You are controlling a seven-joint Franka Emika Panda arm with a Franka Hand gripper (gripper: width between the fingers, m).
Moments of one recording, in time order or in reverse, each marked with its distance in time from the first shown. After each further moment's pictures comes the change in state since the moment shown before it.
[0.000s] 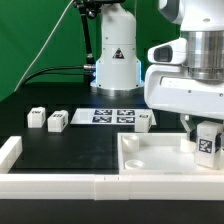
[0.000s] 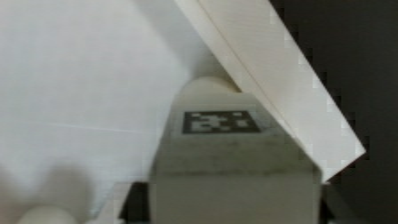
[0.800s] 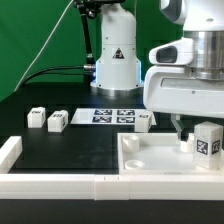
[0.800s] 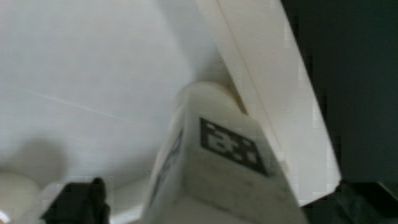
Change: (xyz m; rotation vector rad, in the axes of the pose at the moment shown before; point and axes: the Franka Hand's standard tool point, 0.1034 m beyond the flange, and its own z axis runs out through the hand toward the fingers) arm -0.007 -0.006 0.000 -0.002 0.003 -0.408
